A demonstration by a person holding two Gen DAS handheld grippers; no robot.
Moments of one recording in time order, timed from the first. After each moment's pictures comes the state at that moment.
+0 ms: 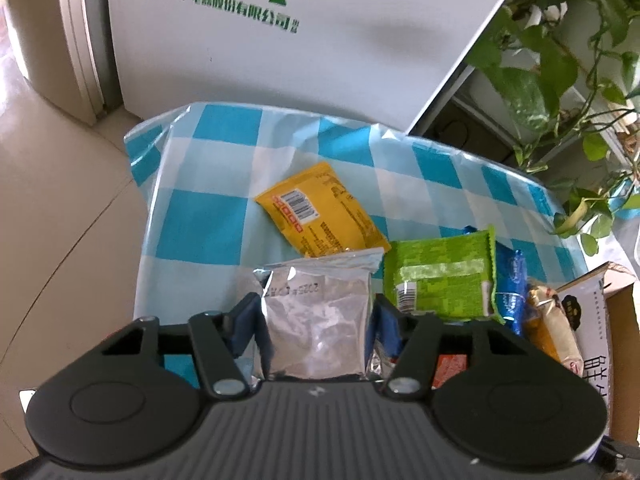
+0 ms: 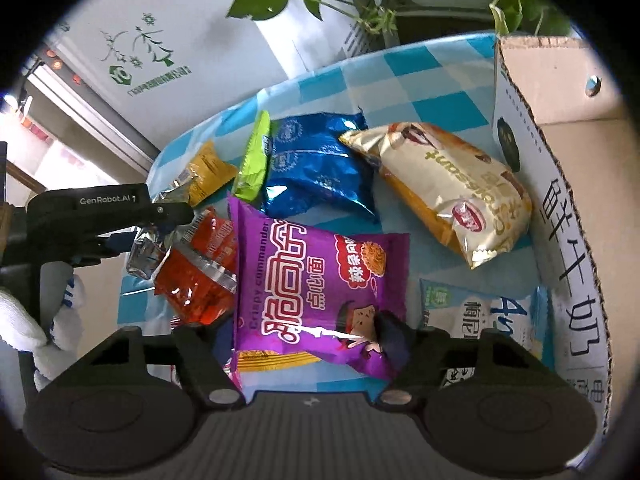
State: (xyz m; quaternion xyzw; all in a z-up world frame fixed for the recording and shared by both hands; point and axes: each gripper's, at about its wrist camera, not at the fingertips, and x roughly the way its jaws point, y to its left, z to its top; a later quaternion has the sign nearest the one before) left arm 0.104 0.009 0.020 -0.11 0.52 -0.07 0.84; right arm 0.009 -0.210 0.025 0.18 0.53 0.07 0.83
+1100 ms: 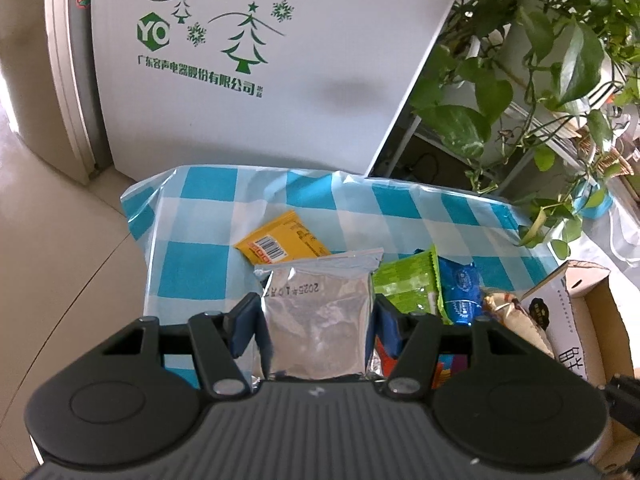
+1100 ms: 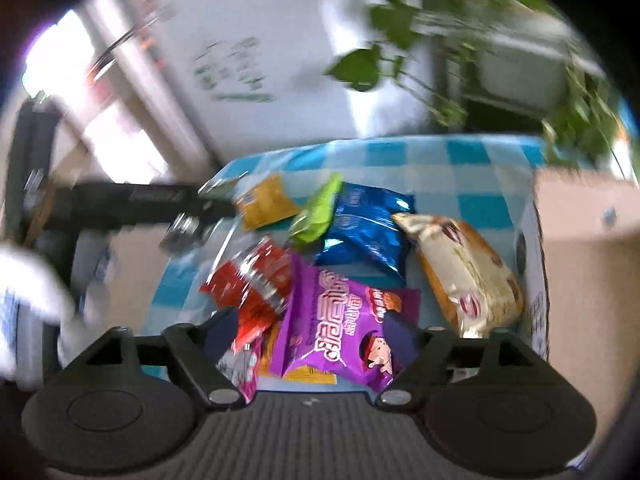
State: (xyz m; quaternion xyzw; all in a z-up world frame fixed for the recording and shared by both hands) left arm 0.078 0.003 0.059 -0.09 0.46 -0.10 0.88; right arm -0.007 -0.207 0.077 0.06 0.47 0.17 0.87
